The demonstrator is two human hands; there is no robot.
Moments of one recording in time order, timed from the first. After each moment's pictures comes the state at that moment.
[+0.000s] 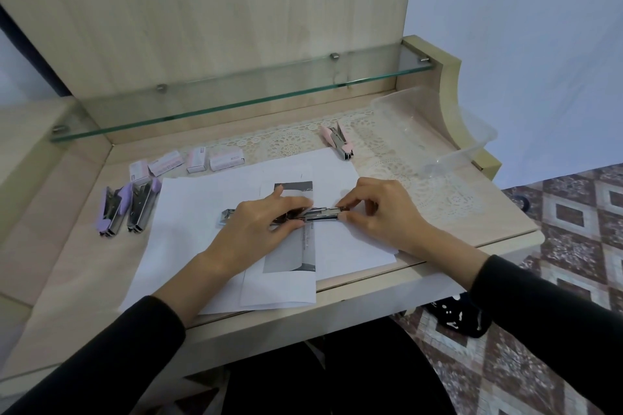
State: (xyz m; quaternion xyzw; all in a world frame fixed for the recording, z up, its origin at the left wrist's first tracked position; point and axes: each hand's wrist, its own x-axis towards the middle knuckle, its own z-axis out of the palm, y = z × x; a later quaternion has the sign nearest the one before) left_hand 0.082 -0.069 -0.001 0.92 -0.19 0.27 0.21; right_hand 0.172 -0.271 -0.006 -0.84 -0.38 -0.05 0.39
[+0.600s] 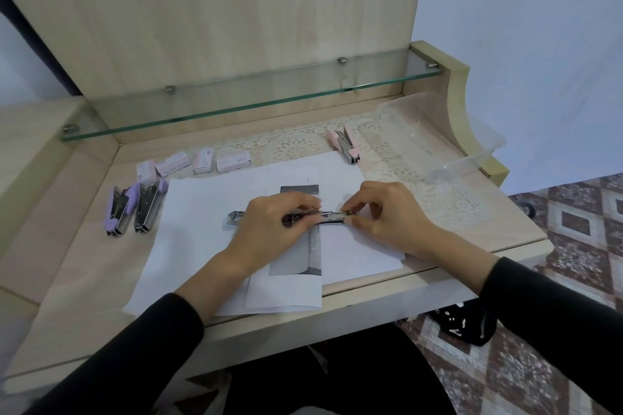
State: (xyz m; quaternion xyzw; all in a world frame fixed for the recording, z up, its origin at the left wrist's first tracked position) left_hand 0.091 -0.080 -0.001 0.90 -0.14 0.28 0.30; right_hand 0.174 -0.270 0.000 -0.84 -0.40 -0.04 0.36
